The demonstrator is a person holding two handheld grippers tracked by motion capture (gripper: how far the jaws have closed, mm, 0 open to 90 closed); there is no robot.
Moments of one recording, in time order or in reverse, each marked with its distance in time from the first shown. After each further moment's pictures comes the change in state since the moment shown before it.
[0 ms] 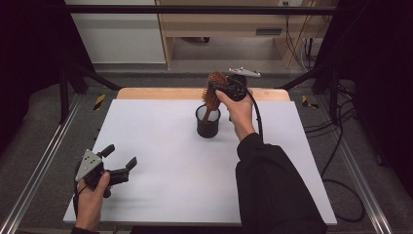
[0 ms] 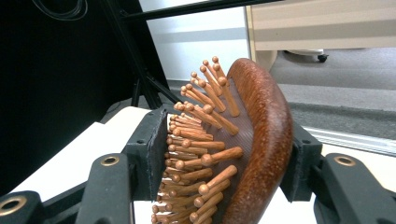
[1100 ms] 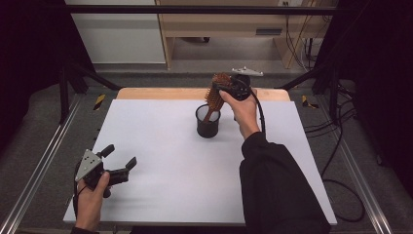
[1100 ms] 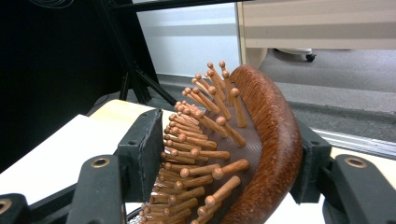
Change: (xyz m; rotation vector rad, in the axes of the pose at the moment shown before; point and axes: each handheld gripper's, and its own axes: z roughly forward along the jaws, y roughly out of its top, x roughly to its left) left arm 0.000 0.000 -0.001 -0.001 0.002 0.003; right arm -0.011 0.001 -0.003 0.022 -0.035 -0.039
